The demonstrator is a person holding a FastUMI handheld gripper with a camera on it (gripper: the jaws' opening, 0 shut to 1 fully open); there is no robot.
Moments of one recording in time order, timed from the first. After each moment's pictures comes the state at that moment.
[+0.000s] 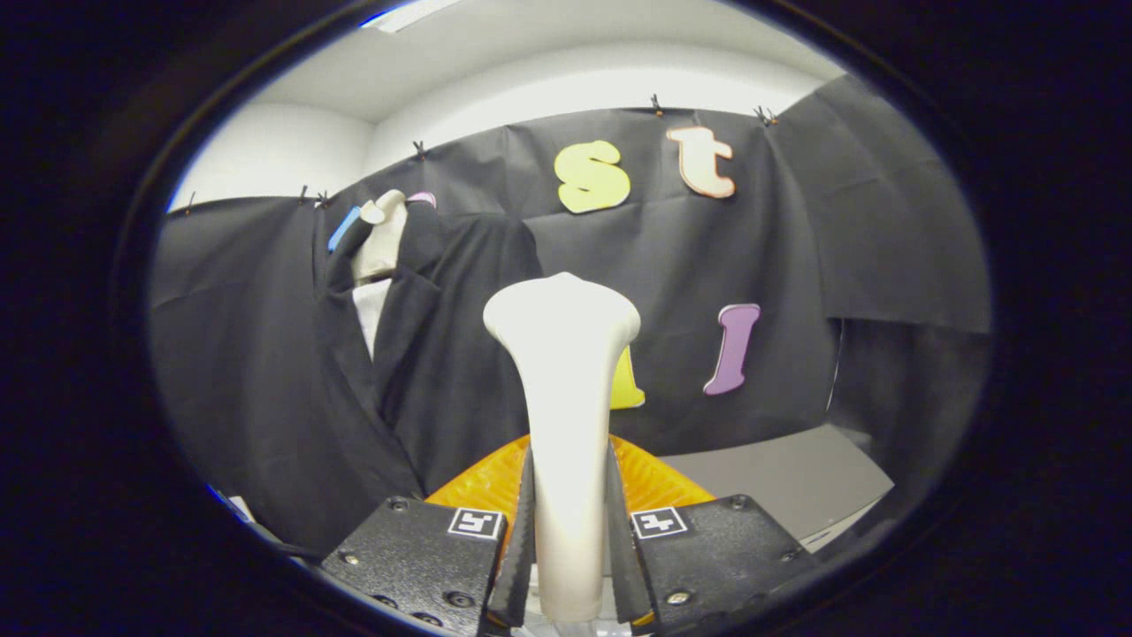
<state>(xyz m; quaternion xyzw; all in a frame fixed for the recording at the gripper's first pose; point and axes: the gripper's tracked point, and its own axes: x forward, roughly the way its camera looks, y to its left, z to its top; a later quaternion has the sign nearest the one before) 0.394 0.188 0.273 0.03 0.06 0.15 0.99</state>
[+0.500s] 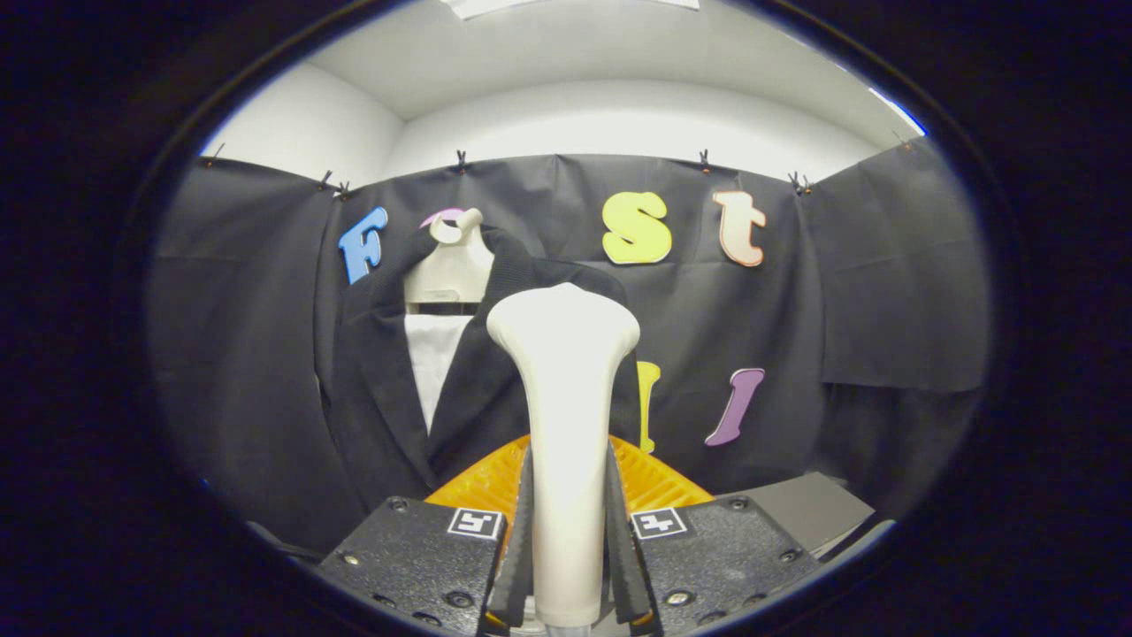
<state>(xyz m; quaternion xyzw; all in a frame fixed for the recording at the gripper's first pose) 0.390 0.300 0.312 -0.02 0.00 0.11 0.99</state>
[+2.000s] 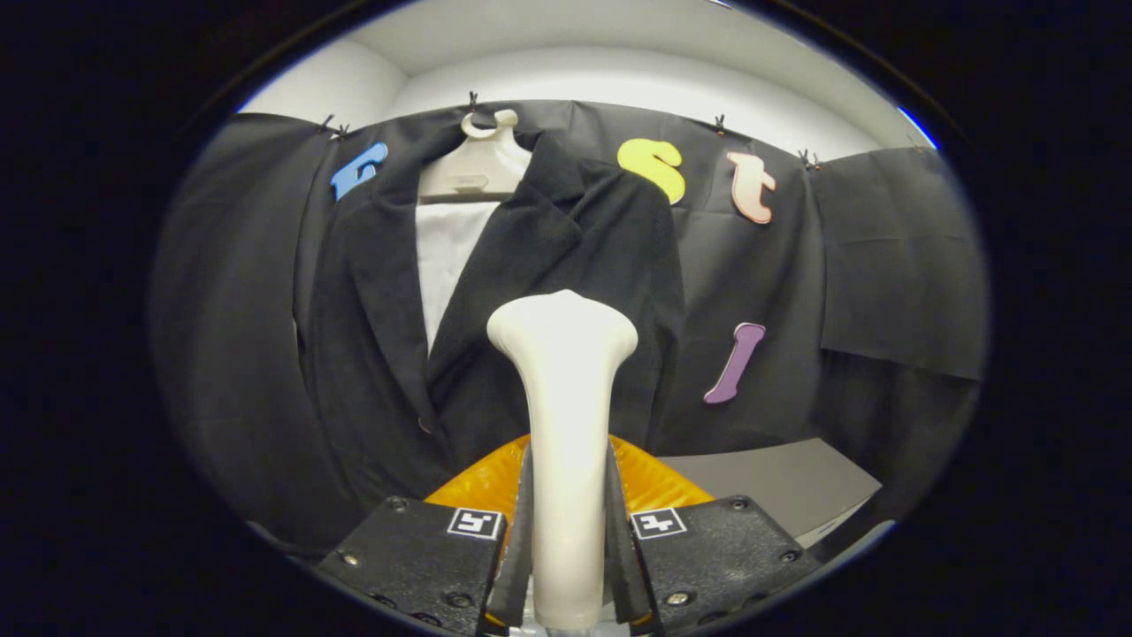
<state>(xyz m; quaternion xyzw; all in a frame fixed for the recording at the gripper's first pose) 0.418 0.330 0.215 -0.05 0.08 0.07 0.99</state>
